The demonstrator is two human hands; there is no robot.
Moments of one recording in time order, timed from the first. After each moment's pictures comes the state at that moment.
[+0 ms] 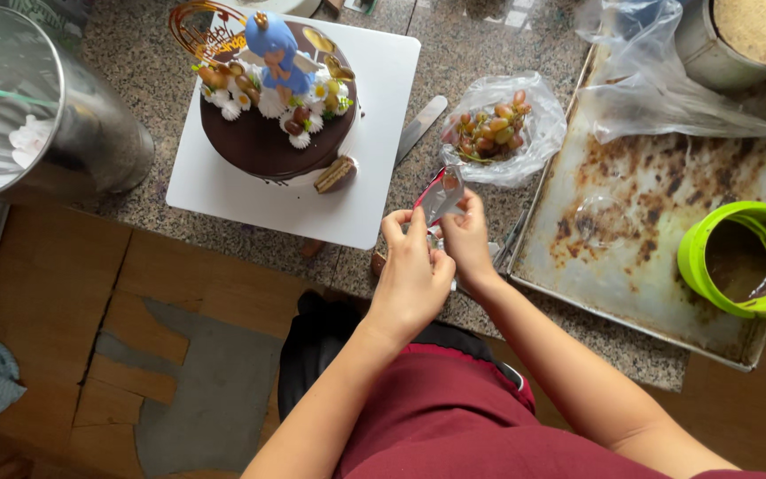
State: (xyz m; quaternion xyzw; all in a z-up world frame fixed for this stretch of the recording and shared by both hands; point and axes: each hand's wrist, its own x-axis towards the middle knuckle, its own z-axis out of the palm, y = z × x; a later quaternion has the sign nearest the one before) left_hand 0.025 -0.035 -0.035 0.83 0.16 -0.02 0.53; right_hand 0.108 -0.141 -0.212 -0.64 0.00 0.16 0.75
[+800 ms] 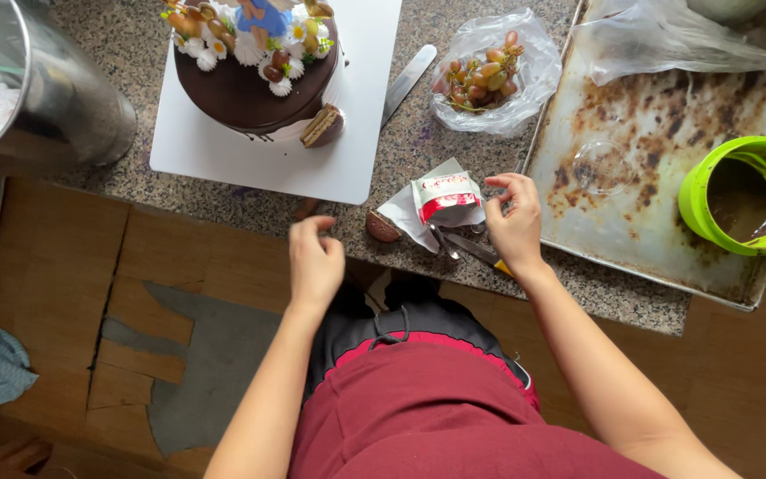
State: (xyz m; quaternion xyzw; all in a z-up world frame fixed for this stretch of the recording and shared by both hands) left_hand -0.061 0.060 -0.155 0.90 0.23 0.09 0.36; right_hand 0.073 -0.226 -0.188 -0.87 -0.07 -0.03 0.48
